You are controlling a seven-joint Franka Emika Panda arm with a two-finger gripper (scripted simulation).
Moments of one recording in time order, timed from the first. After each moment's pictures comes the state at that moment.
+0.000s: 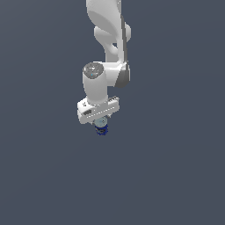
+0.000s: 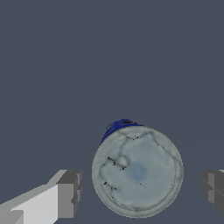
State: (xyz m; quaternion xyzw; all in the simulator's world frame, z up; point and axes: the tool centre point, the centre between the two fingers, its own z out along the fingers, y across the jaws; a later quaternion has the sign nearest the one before) arm -0.040 -0.063 0.117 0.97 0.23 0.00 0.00
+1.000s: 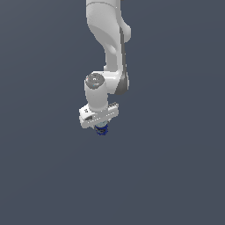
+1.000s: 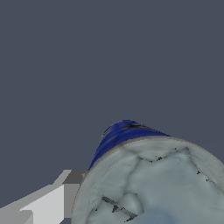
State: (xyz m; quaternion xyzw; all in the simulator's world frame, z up) arm -0.040 -0.064 0.075 0.97 0.23 0.00 0.00
